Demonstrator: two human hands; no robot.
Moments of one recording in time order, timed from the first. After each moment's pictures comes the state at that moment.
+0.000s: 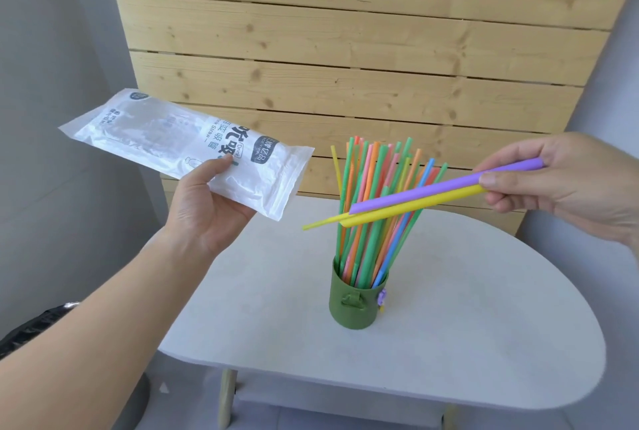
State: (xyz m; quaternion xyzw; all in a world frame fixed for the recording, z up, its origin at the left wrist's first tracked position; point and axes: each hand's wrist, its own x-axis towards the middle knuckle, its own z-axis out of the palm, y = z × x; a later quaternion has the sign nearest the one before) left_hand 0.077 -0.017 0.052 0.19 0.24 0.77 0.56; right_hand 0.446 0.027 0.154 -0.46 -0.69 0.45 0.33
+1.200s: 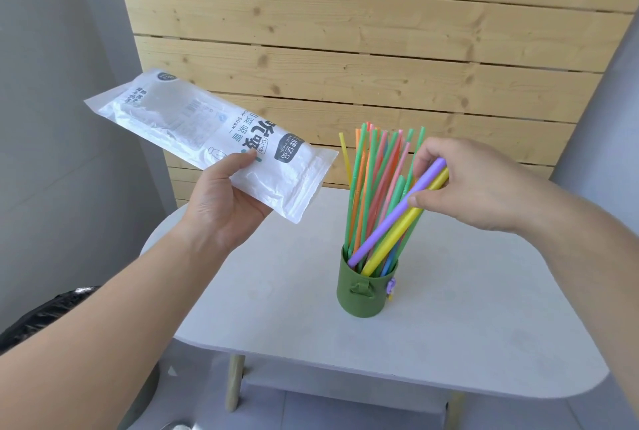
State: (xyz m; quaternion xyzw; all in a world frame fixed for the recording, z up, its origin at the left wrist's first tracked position) left_hand 0.092 -0.023 0.051 0.20 0.28 0.75 0.56; right_hand 0.370 0.036 0.123 -0.49 -0.84 0.11 0.19
